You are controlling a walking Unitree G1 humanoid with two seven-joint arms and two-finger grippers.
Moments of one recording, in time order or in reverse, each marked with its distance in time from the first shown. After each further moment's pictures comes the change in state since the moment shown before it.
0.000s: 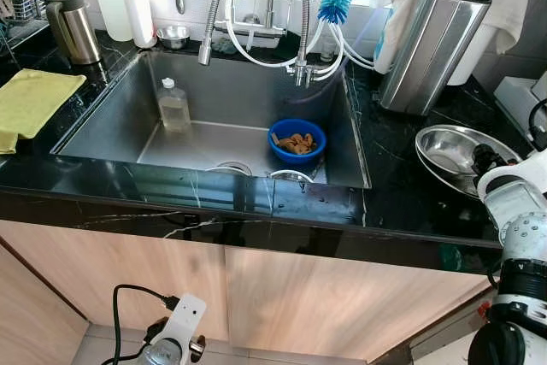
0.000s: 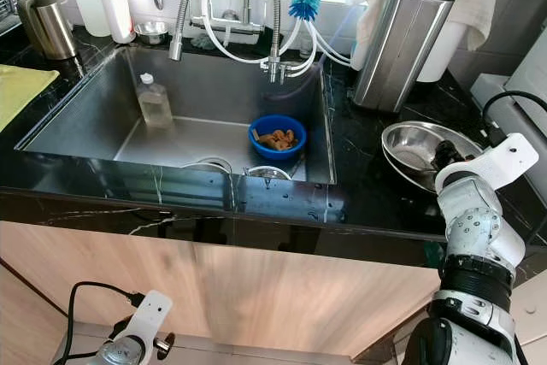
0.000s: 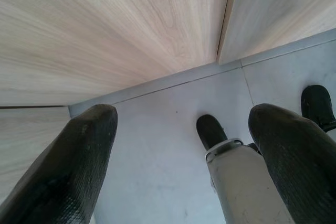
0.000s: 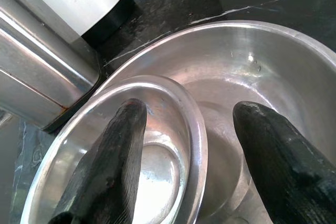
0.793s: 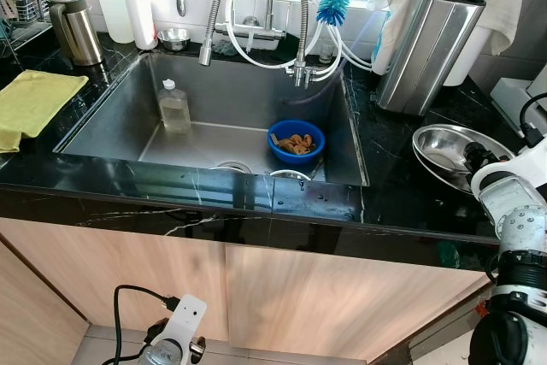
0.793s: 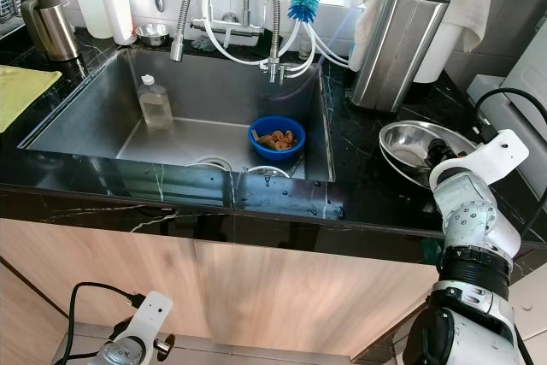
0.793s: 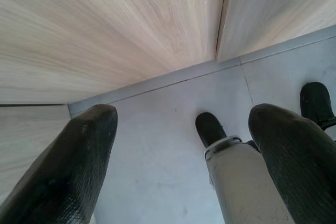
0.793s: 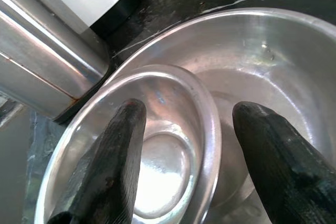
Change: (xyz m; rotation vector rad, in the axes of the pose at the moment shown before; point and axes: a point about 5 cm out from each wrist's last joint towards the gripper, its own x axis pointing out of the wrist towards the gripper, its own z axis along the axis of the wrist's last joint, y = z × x) left arm 0.000 -0.001 -0.001 0.002 0.012 -0.003; right arm 0.008 0.009 -0.003 0.014 0.044 0.024
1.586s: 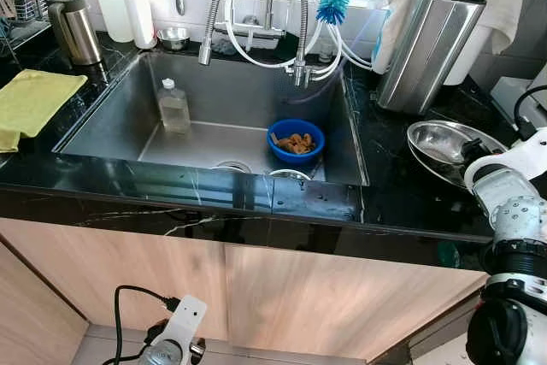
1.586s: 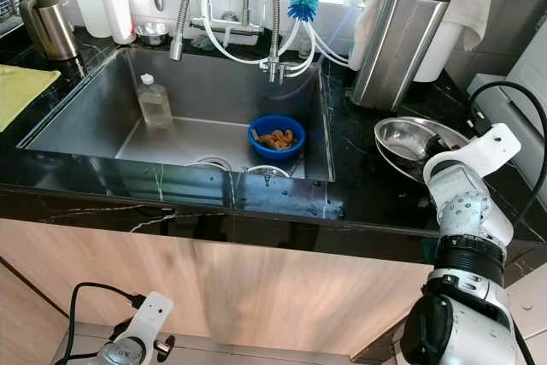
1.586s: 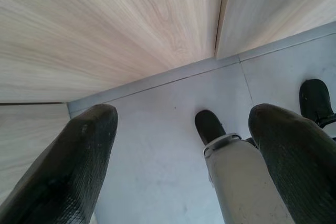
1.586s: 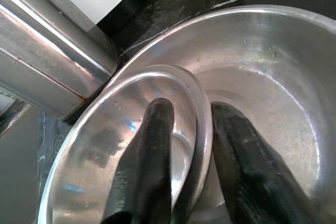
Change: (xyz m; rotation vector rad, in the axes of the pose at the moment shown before) left arm 0.000 -0.001 -0.001 0.004 0.007 -0.006; right arm 0.003 0.008 0.000 0.025 0.009 0.013
